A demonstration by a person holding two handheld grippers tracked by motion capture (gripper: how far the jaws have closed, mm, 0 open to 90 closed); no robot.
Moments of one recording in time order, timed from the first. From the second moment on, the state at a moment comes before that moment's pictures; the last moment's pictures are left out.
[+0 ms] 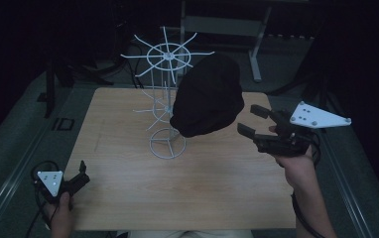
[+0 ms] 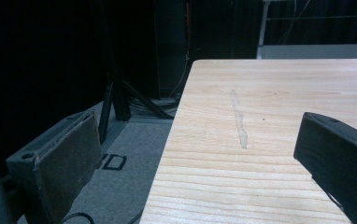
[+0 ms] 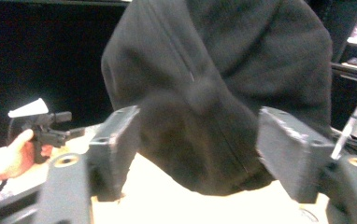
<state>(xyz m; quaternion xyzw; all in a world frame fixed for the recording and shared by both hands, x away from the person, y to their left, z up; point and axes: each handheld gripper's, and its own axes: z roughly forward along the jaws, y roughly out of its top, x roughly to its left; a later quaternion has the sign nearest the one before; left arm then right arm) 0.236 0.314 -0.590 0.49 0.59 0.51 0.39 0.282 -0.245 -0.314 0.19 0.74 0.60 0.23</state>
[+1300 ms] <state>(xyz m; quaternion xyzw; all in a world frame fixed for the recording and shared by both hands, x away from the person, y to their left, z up) 0.236 0.315 -0.590 0.48 0.59 0.51 0.40 0.338 -0.320 -0.545 0.38 0.78 0.44 0.23</state>
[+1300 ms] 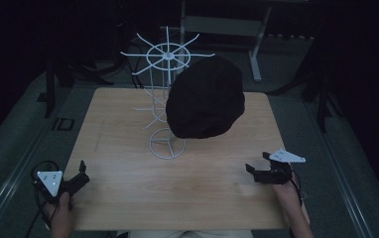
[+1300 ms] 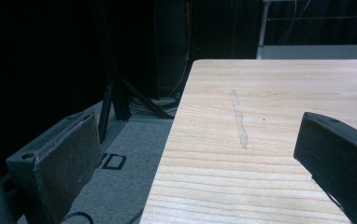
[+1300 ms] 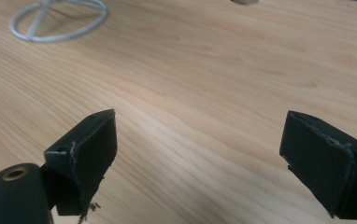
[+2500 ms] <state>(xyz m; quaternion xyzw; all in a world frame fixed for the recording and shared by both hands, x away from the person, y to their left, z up) 0.236 0.315 -0.590 0.48 0.59 0.51 0.40 0.309 -0.387 -0.572 0.53 0.67 0.38 0.35</state>
